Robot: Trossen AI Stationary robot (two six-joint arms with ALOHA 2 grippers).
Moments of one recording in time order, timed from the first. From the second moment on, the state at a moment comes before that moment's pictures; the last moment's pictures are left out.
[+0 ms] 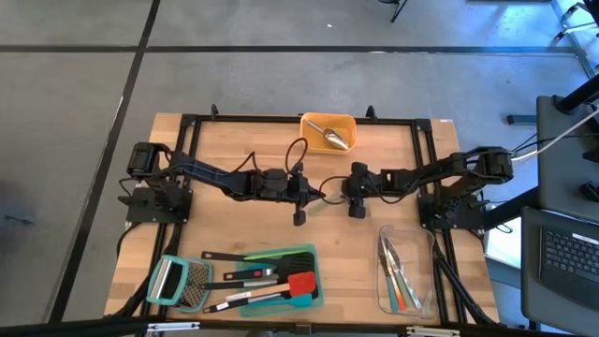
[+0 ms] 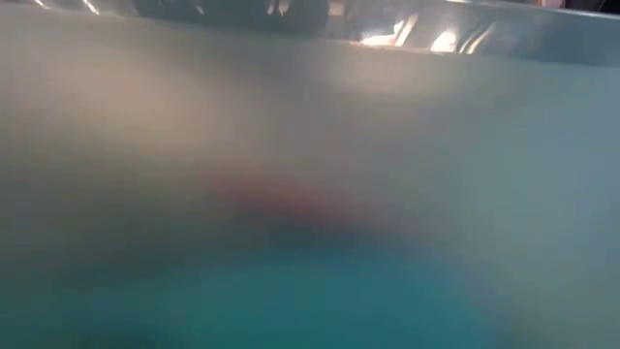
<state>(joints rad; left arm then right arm) -0.02 1.71 0.94 0.50 -0.10 -0.05 -0.12 1.55 0.47 0.11 0.13 -0.14</state>
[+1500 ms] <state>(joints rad) -0.01 2.03 1.02 0.41 0.02 -0.23 -0.07 1.70 0.57 0.24 0.16 -0.03</state>
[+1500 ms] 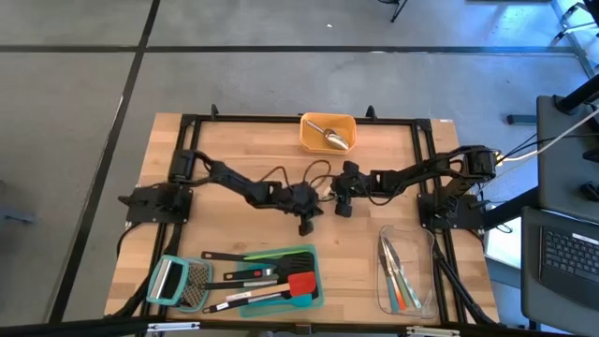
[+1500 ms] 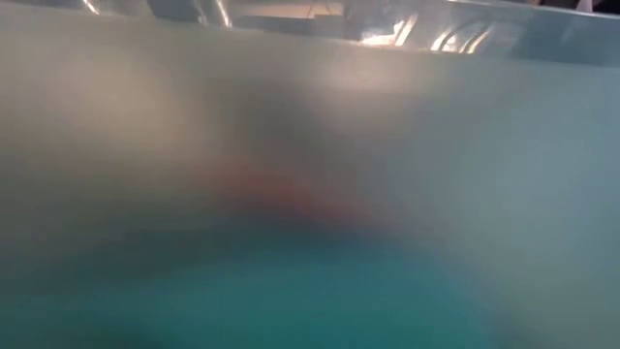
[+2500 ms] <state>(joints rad) -0.10 2.06 1.08 0.22 -0.49 -0.07 -0.07 1.70 0.57 0.25 0.15 0.06</state>
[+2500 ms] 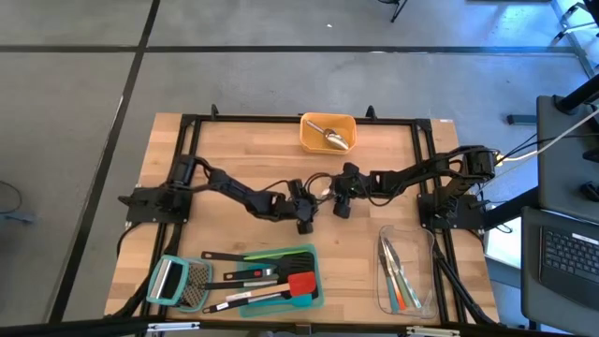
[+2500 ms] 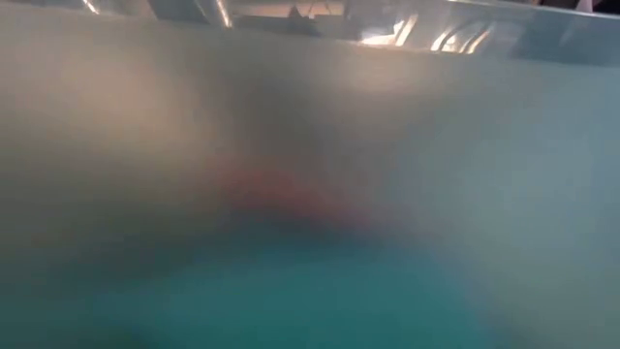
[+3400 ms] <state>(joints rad) -0.06 2.05 1.08 0.05 -0.50 0.03 -0.01 1.70 0.59 0.24 -0.09 0.18</state>
